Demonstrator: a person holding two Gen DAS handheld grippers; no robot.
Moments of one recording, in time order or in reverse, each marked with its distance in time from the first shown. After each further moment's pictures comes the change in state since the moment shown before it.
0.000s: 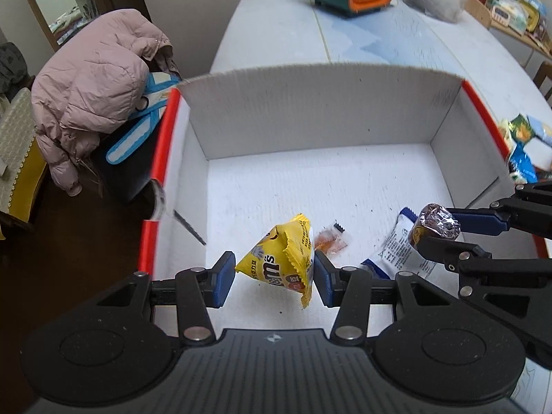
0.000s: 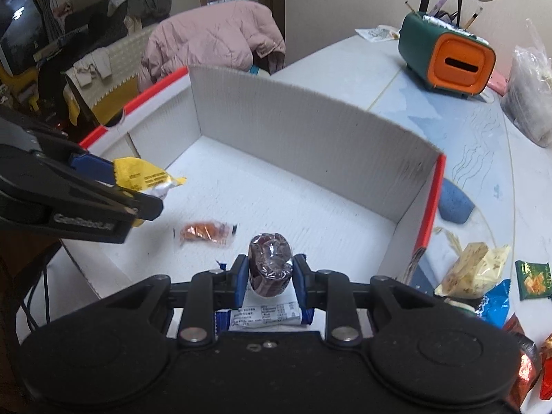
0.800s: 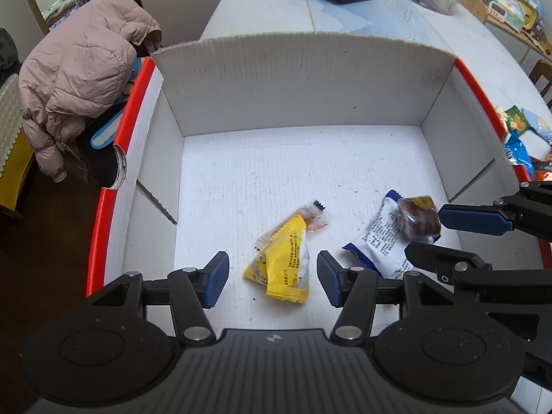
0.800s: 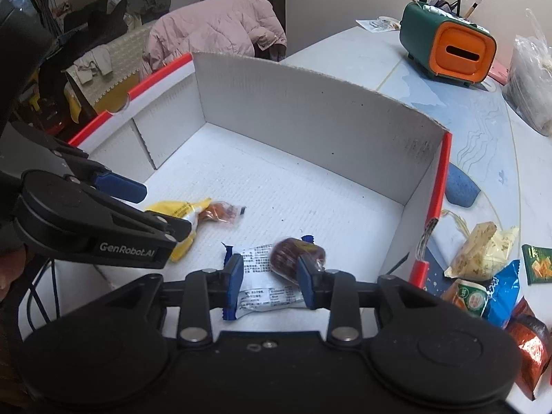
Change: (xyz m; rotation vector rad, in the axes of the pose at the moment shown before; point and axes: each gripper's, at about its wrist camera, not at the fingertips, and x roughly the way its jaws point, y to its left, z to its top) left arm 0.011 -0.007 -0.012 -0.030 0.021 -0.049; right arm -0.003 0.001 -0.008 0.022 -0.002 0.017
